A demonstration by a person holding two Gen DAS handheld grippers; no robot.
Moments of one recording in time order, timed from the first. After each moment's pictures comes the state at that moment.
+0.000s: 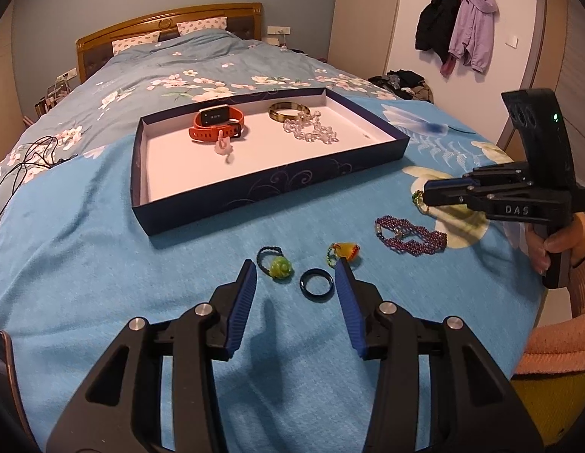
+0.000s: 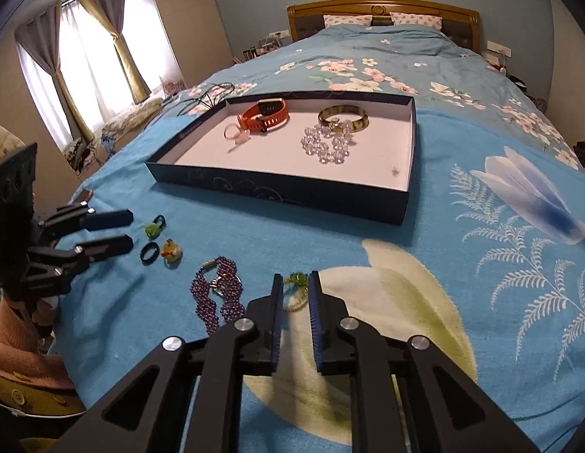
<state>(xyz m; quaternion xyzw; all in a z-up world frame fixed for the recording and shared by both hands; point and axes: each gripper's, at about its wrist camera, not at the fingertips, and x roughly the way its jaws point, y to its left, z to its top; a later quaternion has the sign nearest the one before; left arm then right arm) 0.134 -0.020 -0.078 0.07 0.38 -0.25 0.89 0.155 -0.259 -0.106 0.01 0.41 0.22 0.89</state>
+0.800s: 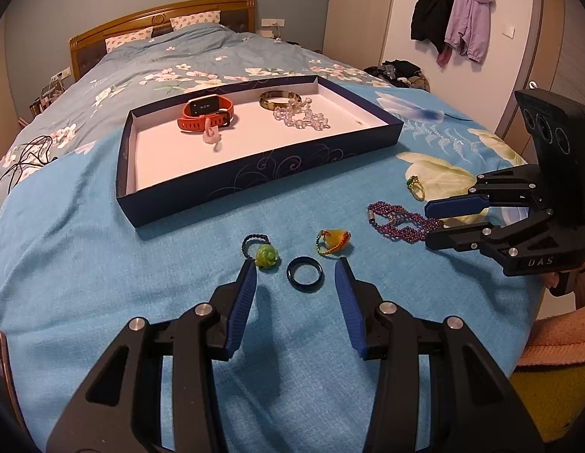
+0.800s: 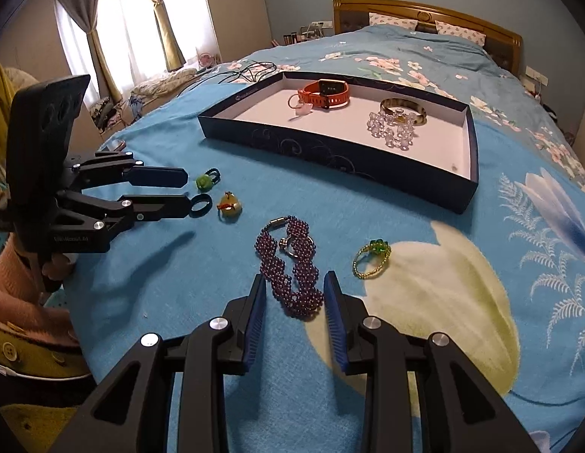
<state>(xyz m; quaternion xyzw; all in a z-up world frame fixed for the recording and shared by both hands) 0.133 -0.027 -0.086 0.08 0.39 -0.26 0.88 0.124 -0.221 -0.114 -0.06 0.42 0.27 0.87</state>
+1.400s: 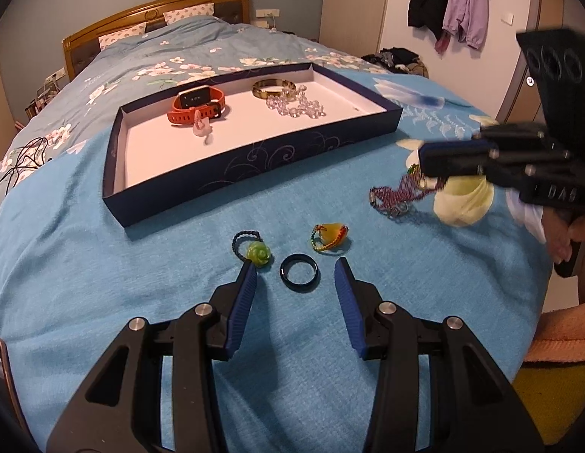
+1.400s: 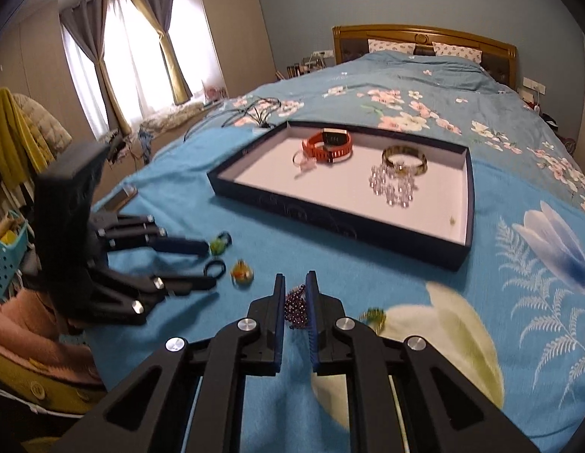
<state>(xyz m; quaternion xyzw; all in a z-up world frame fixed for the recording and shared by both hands) 0.138 -0.040 -0.095 0.10 0.41 -0.26 0.87 0.138 -0.225 -0.079 -0.02 0.36 0.28 0.89</state>
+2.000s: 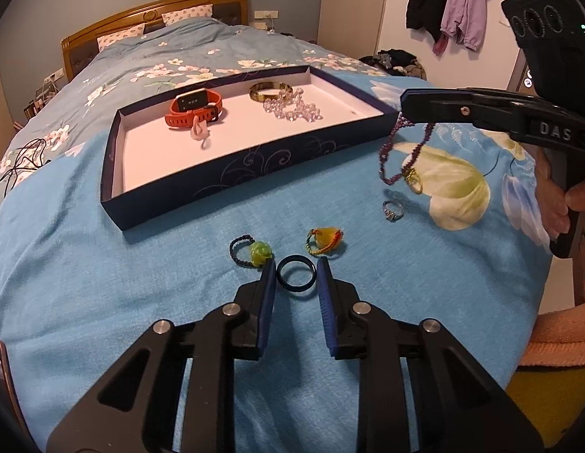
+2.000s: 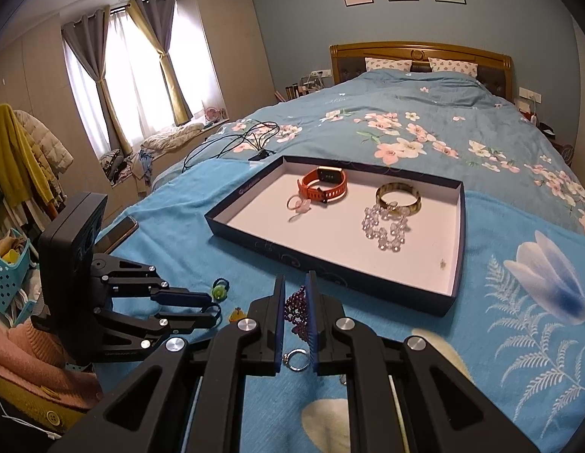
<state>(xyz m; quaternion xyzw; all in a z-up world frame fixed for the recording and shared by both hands) 0.136 -0.038 -0.090 0.09 0.40 -0.27 0.87 0.157 -0.228 -0.053 0.00 0.33 0.28 0.90</state>
